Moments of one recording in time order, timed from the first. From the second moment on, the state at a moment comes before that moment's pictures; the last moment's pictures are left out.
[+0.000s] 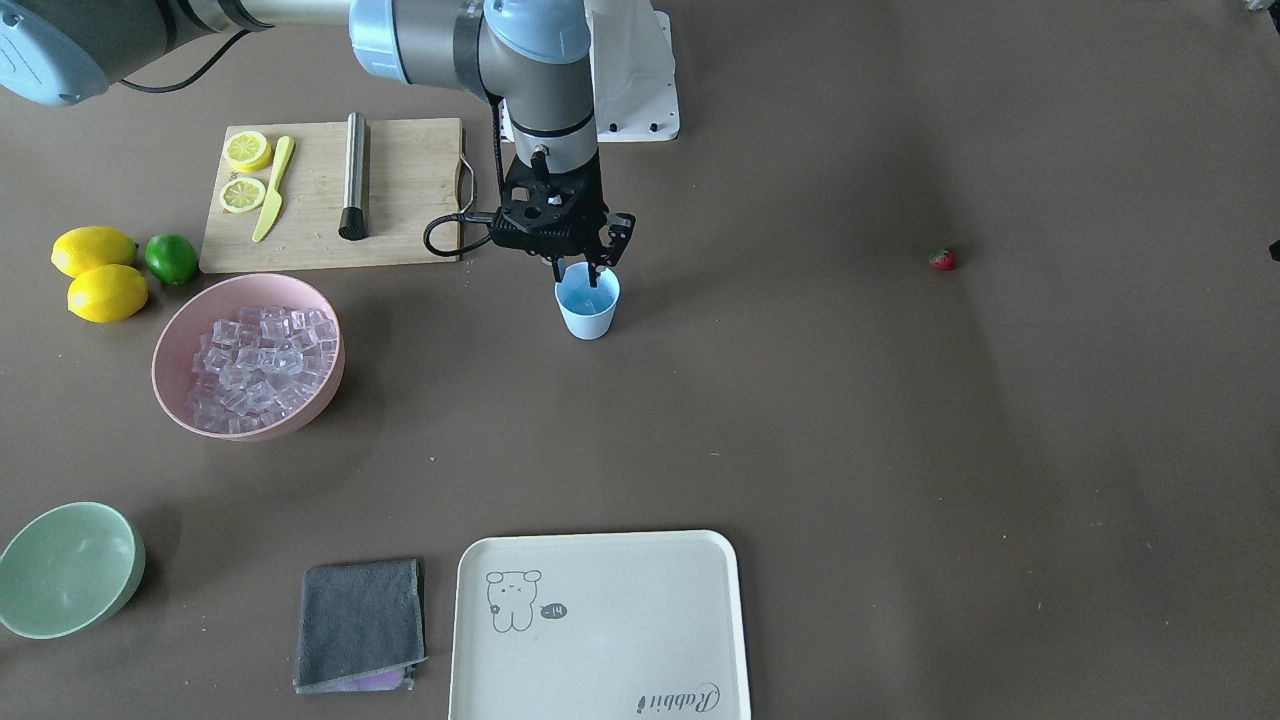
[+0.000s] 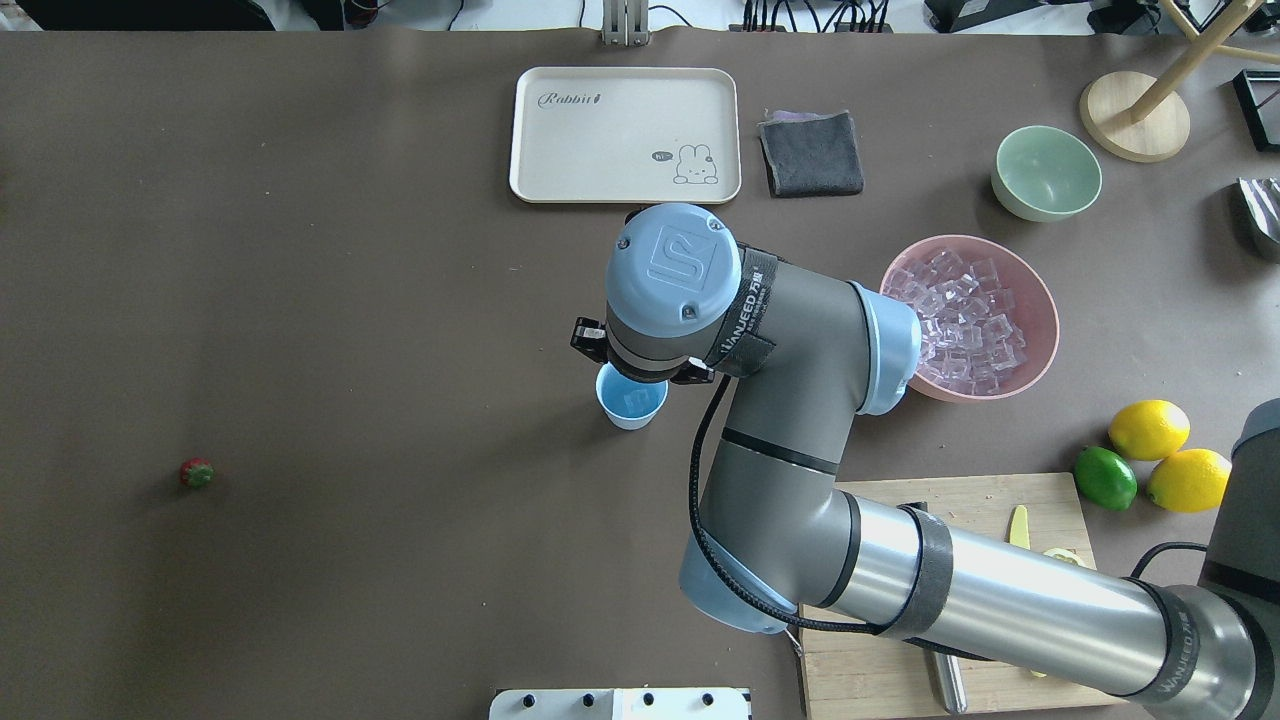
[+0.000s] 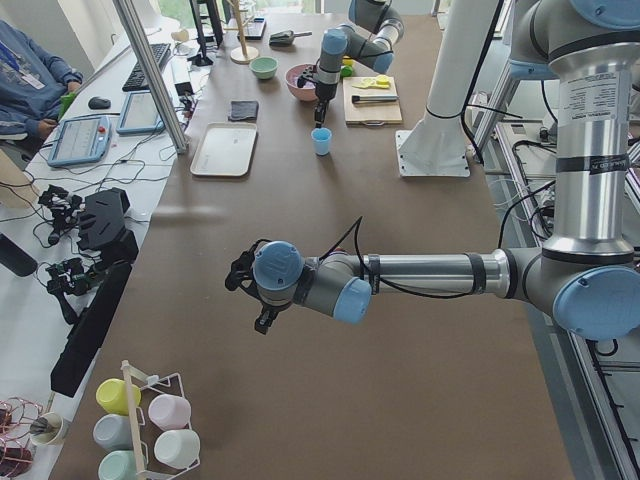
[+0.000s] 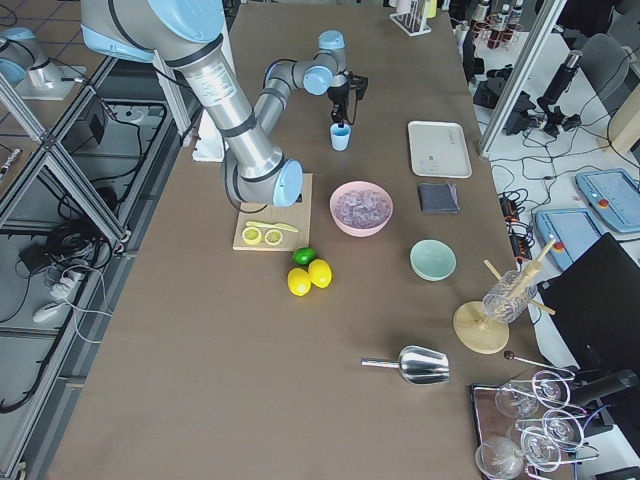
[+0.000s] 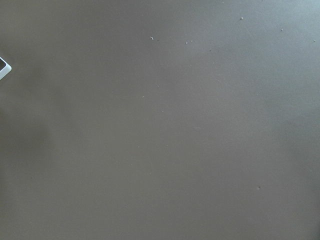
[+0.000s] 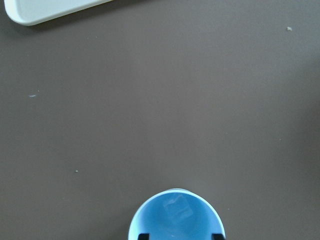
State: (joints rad) left arm -1.54 -1.50 -1.59 -1.95 -2.55 0.12; right arm 0.47 -0.78 1.70 -1.66 1.75 1.50
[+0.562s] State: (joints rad) left arm -1.54 -1.50 -1.59 -1.95 -2.55 0.12; right arm 0.63 -0.88 1.73 -1.64 1.90 1.29
